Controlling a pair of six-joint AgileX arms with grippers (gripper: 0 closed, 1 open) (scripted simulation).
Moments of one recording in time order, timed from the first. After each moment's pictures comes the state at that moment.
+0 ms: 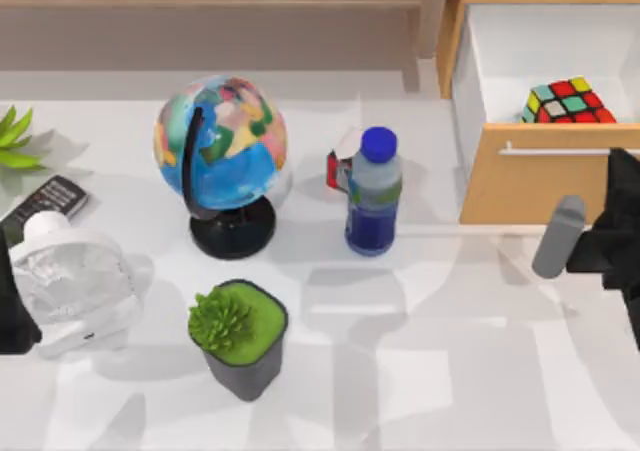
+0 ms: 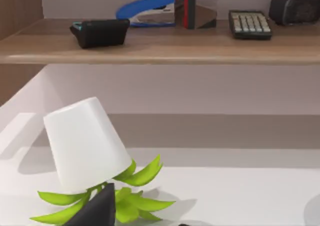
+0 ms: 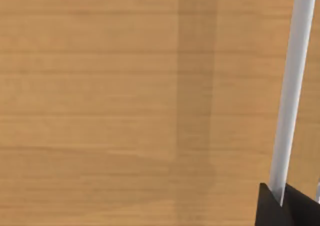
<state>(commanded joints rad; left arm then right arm) 0.00 0.00 0.00 0.00 0.00 0.00 0.32 2.00 0.27 1.71 0.35 -1.55</state>
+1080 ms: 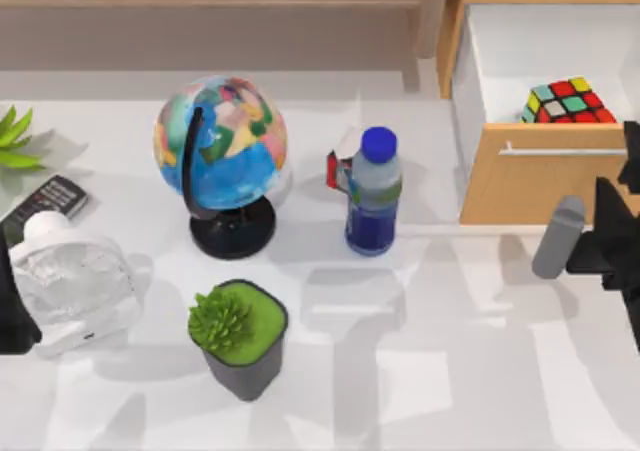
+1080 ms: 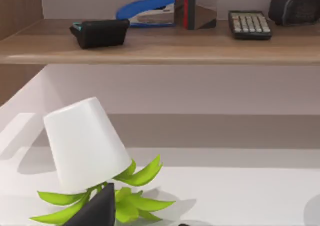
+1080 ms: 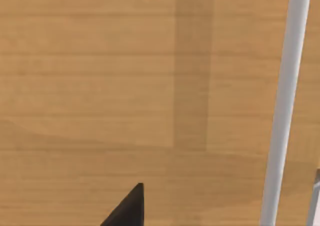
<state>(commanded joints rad) 0.00 0.00 0.00 0.00 0.00 0.00 0.32 2.00 0.27 1.71 0.35 -1.55</state>
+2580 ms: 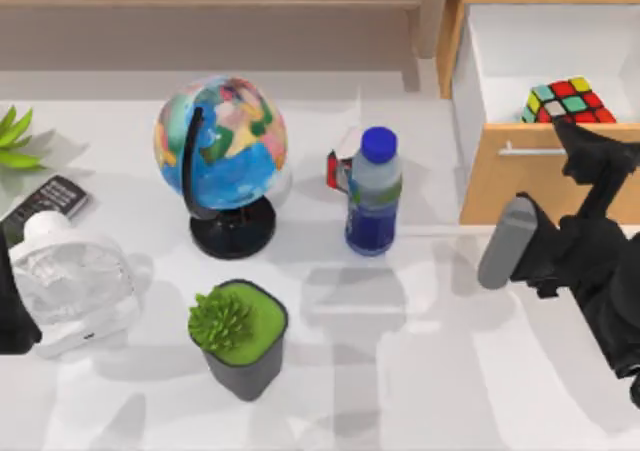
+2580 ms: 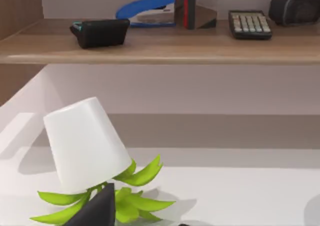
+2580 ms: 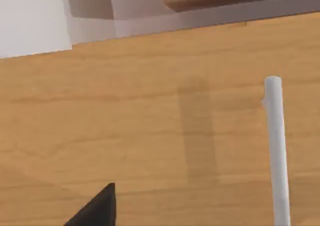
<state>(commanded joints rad) 0.00 0.00 0.00 0.00 0.00 0.00 0.46 1.90 0.33 1.50 0.29 -1.38</state>
